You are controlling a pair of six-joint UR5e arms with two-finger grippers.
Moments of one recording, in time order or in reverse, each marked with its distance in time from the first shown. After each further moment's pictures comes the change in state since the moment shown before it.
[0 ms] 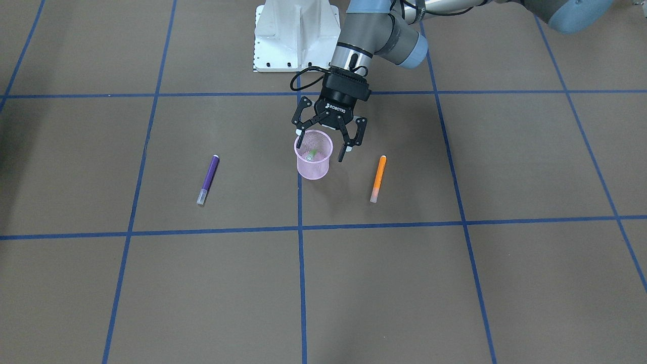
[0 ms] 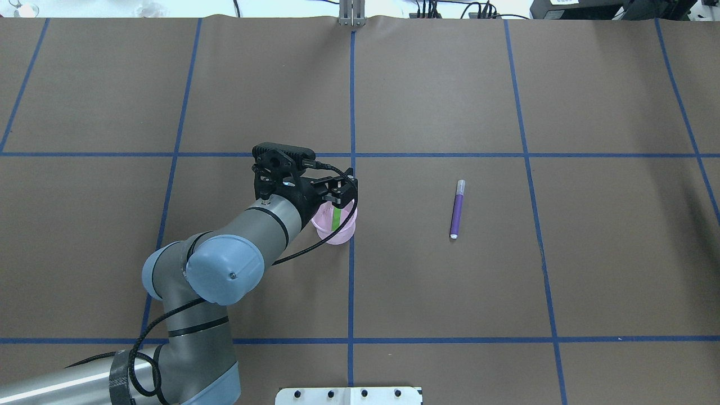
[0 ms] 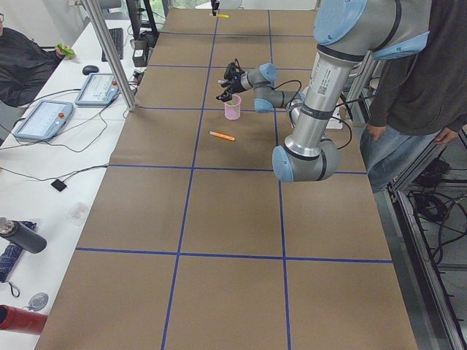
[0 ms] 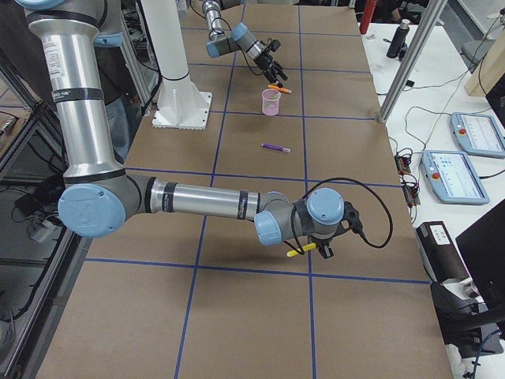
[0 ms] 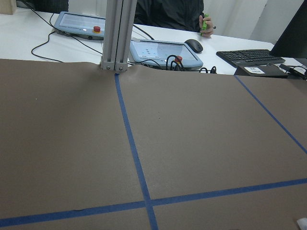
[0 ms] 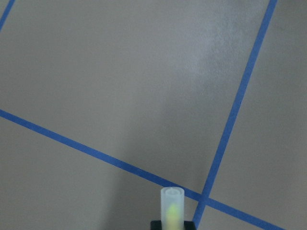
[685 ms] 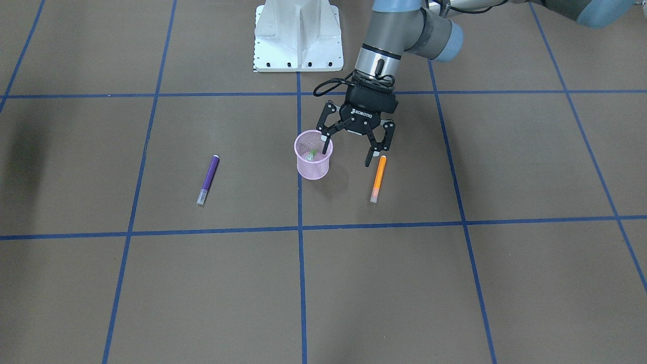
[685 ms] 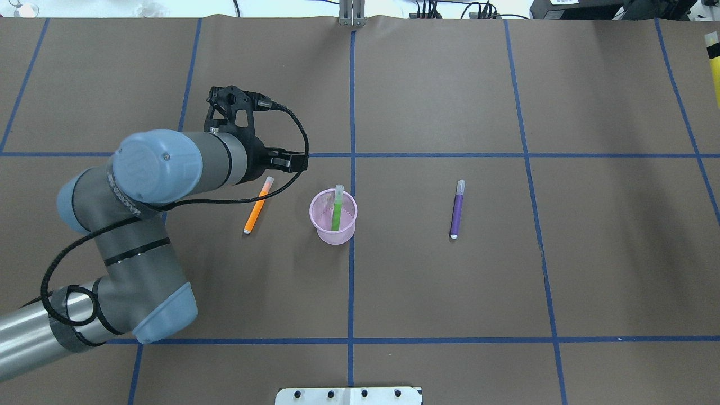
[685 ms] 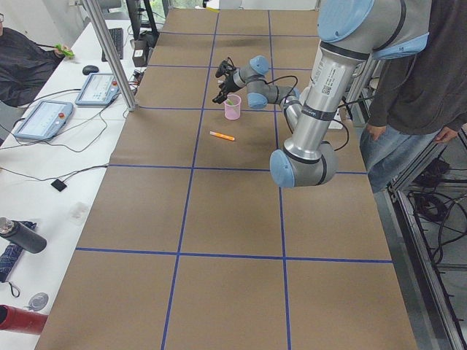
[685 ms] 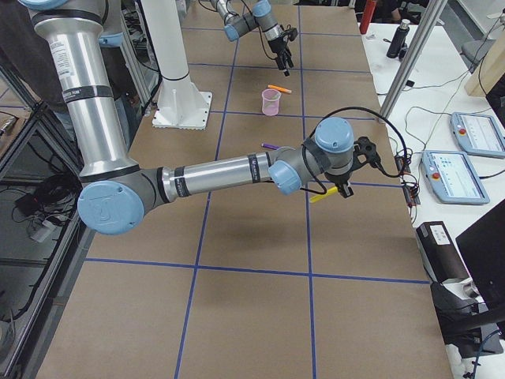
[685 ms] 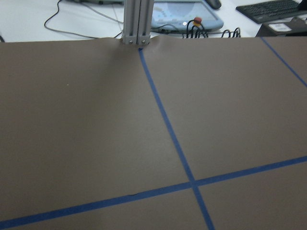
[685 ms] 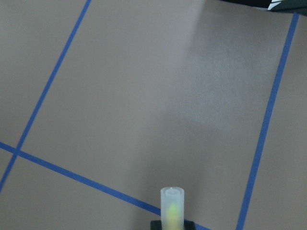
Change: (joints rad) left arm -0.240 0.049 -0.099 0.290 -0.520 0.053; right arm -0.033 0.081 0.208 0.018 0.001 0.229
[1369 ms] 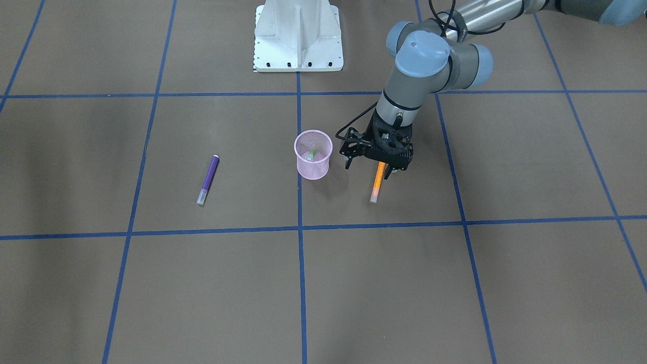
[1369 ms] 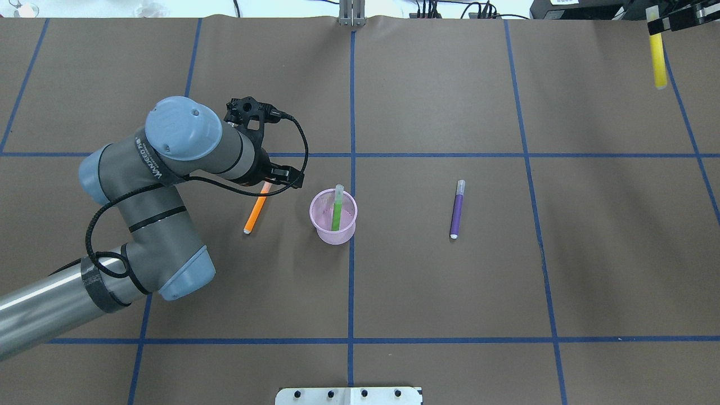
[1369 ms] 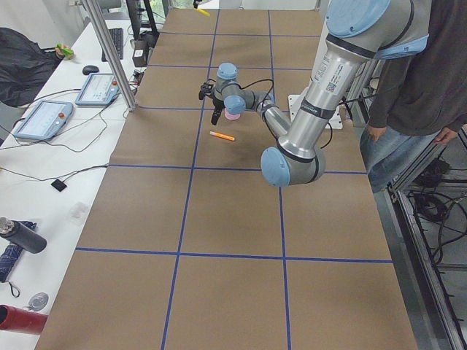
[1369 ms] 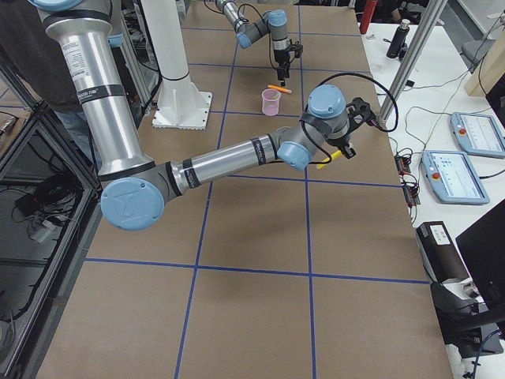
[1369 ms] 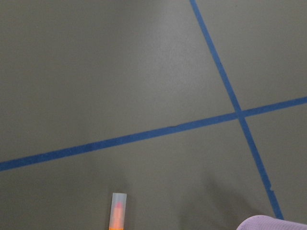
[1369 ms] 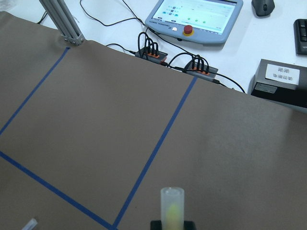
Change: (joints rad) left arm -0.044 -0.067 0.202 0.038 -0.283 0.064; right arm -0.103 0.061 0.049 0.218 -0.049 0.200
